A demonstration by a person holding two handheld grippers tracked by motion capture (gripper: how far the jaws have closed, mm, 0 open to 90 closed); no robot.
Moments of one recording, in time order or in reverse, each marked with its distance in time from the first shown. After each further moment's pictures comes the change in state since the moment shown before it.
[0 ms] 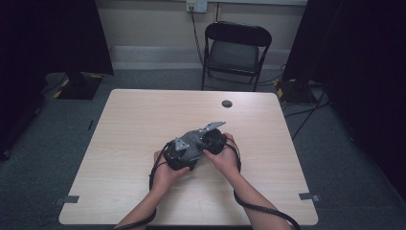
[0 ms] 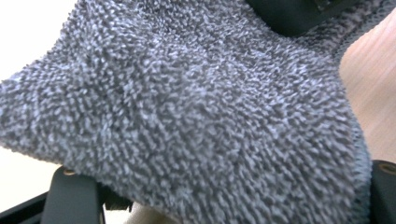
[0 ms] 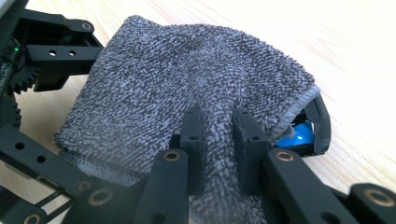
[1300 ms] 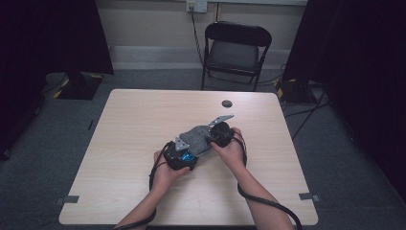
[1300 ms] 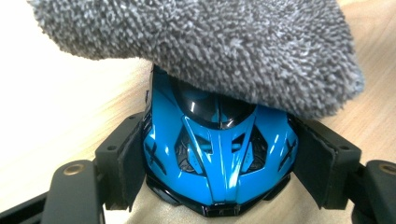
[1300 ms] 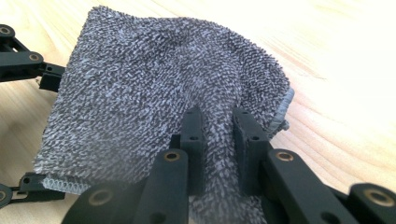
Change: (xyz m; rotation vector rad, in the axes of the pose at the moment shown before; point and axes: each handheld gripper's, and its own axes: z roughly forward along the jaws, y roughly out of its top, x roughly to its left) left arm 0.000 0.000 0.000 0.000 0.000 0.000; right arm -0.033 0.000 -0.003 0.027 -0.068 0.063
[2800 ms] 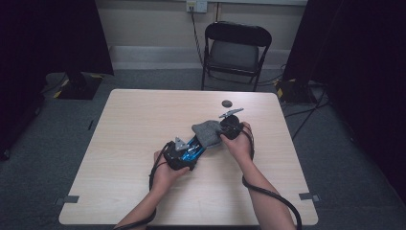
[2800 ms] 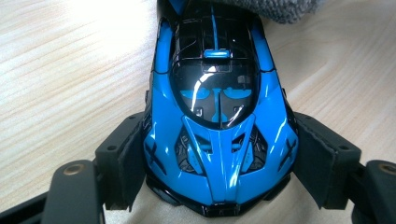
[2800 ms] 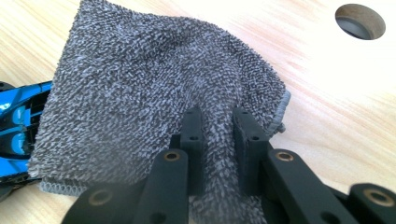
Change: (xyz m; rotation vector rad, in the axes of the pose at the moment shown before) left arm 0.000 0.000 0.000 -0.001 -0.001 -0.005; right arm -0.042 -0.002 0.000 0.038 -0.086 0.082
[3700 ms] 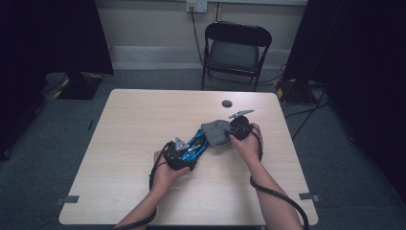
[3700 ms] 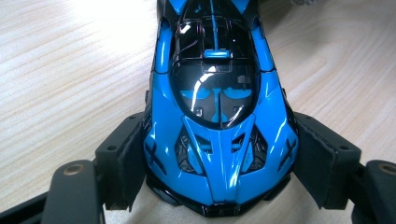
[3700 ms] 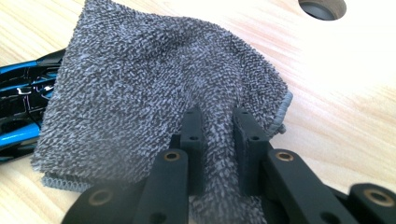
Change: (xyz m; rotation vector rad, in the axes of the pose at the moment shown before) left arm 0.000 0.000 0.000 0.000 0.000 0.000; right arm -0.026 -0.018 -0.008 -0.013 -0.023 0.037
